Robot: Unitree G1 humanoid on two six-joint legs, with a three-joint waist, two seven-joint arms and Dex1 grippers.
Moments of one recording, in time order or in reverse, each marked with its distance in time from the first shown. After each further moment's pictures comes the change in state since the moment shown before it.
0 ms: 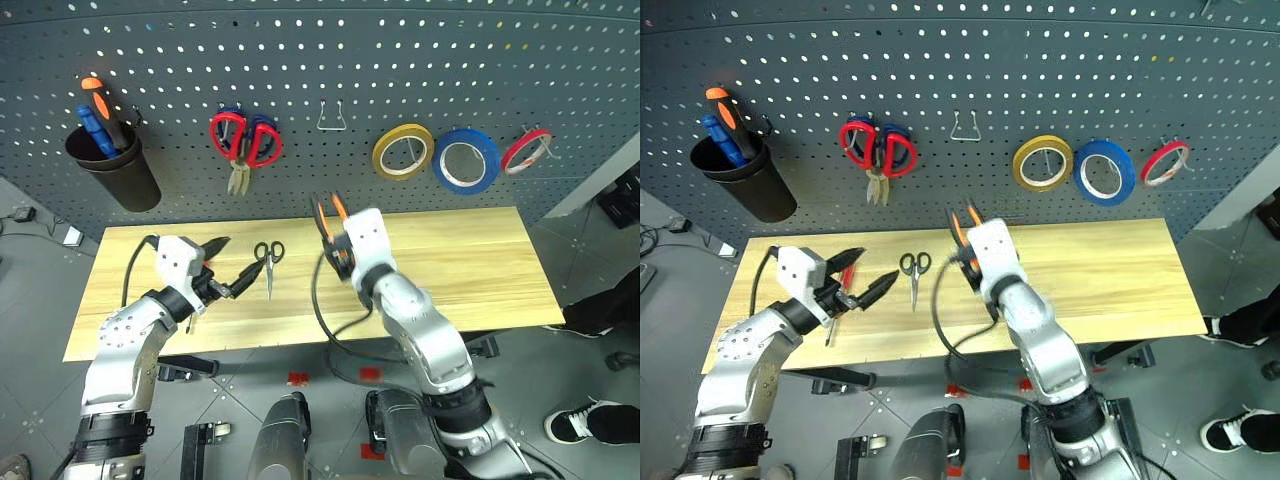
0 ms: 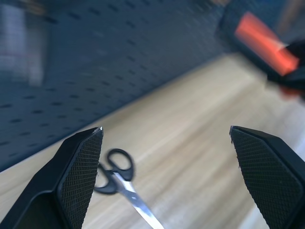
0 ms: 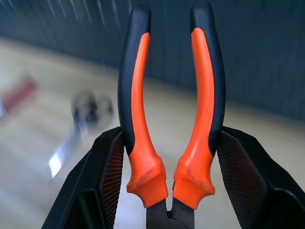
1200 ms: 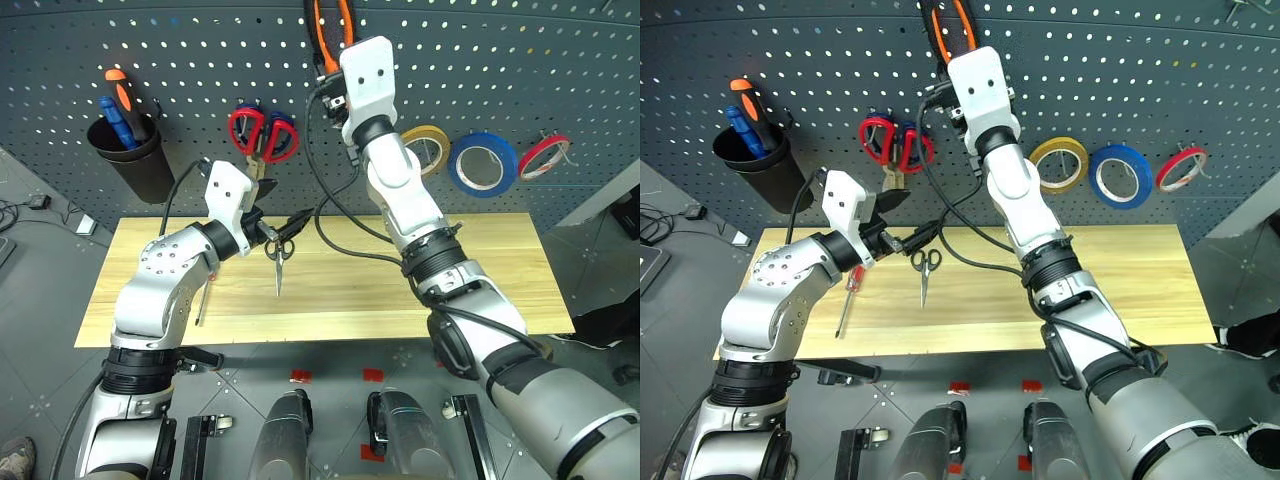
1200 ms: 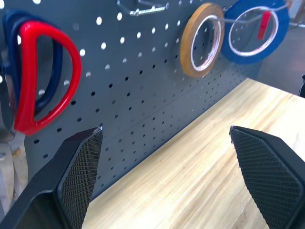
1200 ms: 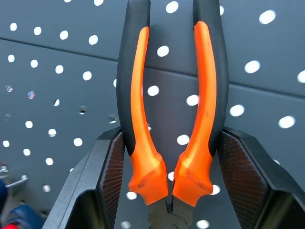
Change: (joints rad) left arm -0.347 0.004 -0.183 -0.122 0.011 0.299 0.106; right arm -0.762 -0.052 -0.278 1.015 -0.009 -0.875 -0.118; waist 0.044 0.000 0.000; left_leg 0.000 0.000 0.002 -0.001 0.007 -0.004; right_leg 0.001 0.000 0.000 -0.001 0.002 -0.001
